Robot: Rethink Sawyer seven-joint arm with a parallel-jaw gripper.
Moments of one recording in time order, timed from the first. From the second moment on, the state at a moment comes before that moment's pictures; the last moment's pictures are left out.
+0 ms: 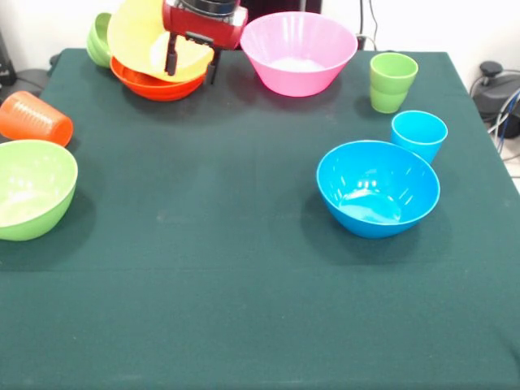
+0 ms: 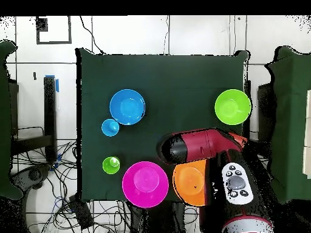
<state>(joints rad) -0.41 -0.71 0.11 1.75 -0.62 0.57 2.05</state>
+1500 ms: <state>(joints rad) -0.89 -0.39 0.47 1.43 -0.60 0.95 1.54</state>
